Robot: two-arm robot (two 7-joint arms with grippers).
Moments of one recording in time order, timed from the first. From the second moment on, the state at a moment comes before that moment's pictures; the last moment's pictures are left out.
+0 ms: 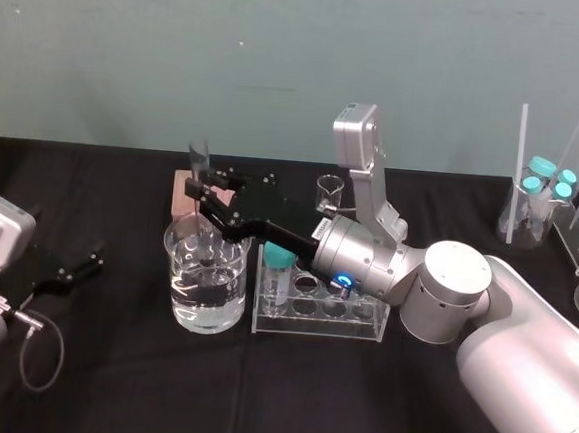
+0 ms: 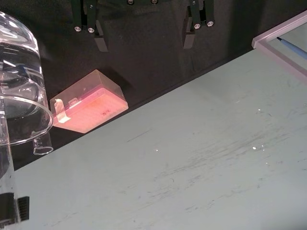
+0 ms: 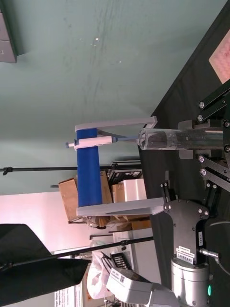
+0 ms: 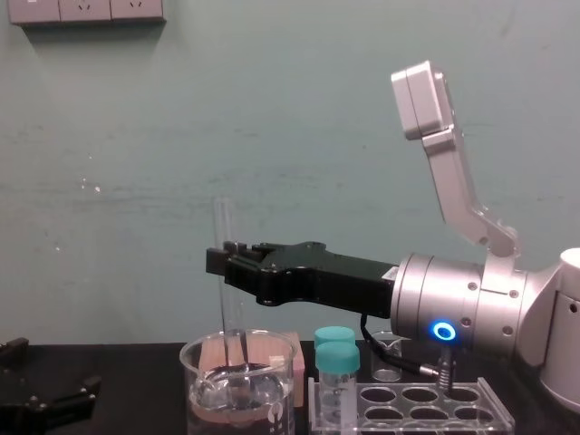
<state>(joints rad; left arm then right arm) -0.20 0.60 0.45 -1.41 -0.25 -0.12 0.03 0.65 0.17 -0.59 -1.00 0.48 -0.17 0.72</state>
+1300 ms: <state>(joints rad) -0.20 0.60 0.45 -1.41 -0.25 -0.12 0.03 0.64 0.17 -0.57 -0.99 0.47 -0.16 0.72</state>
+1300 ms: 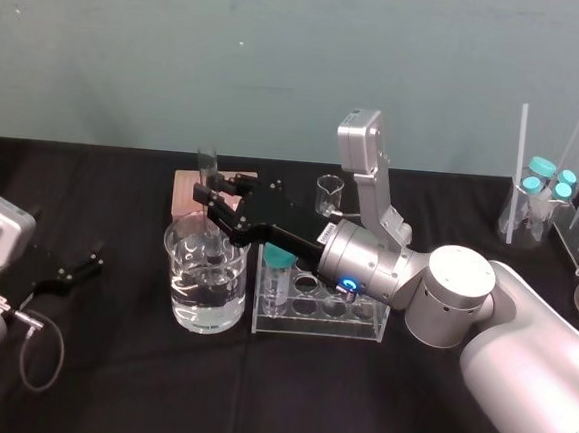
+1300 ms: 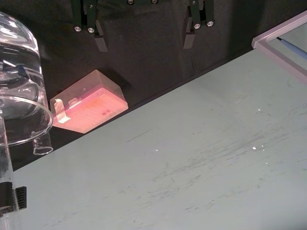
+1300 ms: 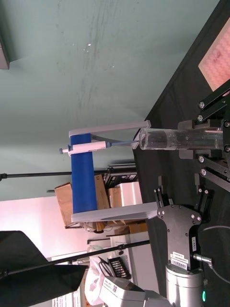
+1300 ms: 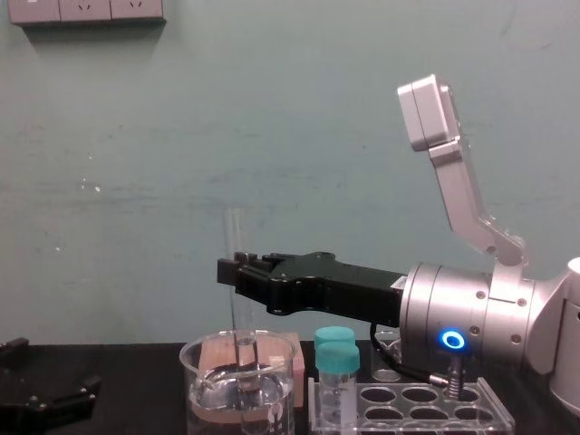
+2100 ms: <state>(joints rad) -0.20 0.60 0.45 -1.41 -0.25 -0.12 0.03 0.64 0.17 -0.57 -0.99 0.47 -0.16 0.72</state>
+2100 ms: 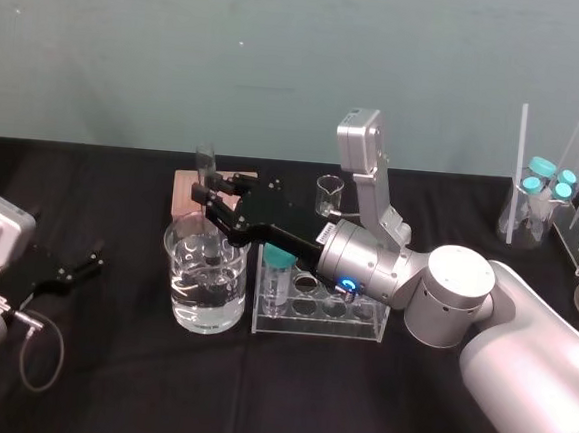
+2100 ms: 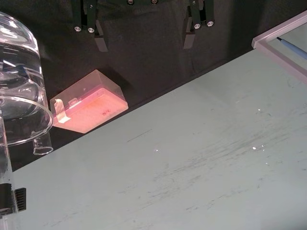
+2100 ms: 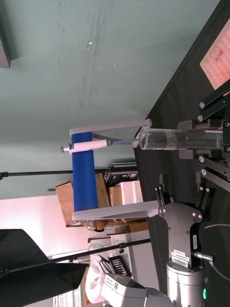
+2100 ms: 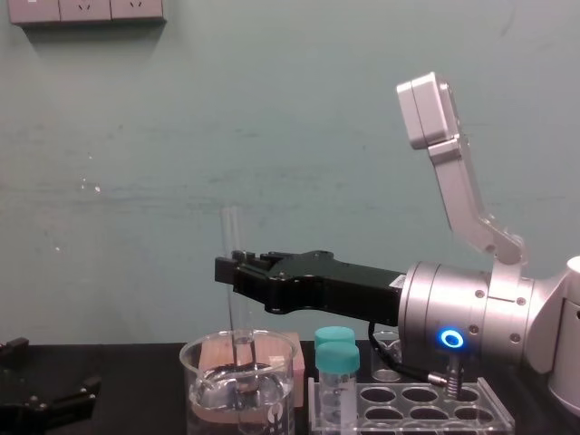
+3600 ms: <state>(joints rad) -0.20 0.60 0.45 -1.41 -0.25 -0.12 0.03 0.63 0.17 -0.57 -1.01 0.47 -0.15 0.72</state>
